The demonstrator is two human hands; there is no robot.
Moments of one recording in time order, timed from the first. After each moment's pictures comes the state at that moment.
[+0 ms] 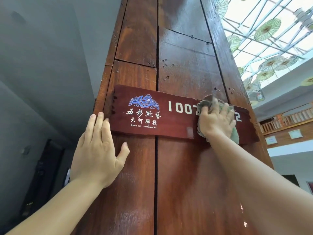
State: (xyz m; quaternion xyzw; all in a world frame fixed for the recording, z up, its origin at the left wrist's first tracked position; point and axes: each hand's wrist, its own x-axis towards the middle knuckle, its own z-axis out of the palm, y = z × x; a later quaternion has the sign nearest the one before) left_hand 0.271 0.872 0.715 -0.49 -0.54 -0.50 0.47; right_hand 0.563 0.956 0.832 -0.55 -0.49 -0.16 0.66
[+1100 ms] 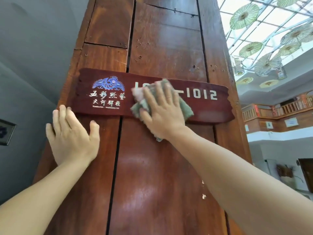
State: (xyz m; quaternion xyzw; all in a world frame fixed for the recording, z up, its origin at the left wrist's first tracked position) left_hand 0.322 0.900 0.702 -0.32 -0.56 -0.62 0.43; right_hand 0.549 0.951 0.786 -0.32 -0.69 -0.43 0.49
